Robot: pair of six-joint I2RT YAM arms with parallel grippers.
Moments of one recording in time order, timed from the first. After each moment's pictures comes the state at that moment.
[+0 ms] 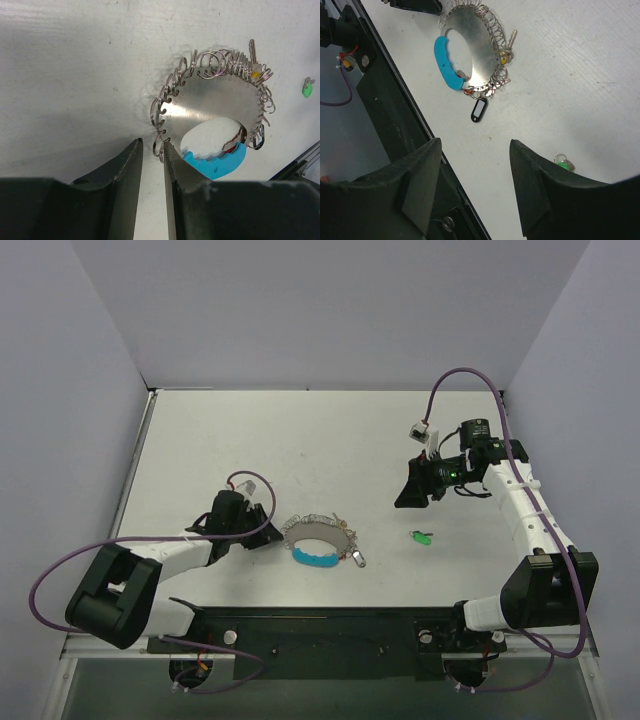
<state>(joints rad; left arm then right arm) -0.41 1.34 0.42 0.14 0.29 -0.74 0.05 1.39 1.19 -1.01 -0.88 -0.49</state>
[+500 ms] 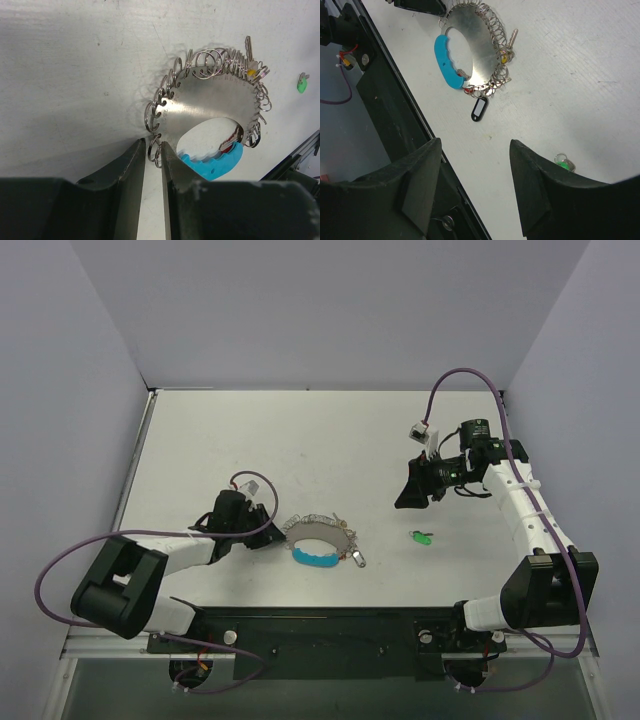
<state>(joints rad) -0.41 1.39 0.42 0.19 0.33 -0.75 0.05 1.39 1.19 -1.01 -0.88 -0.50</state>
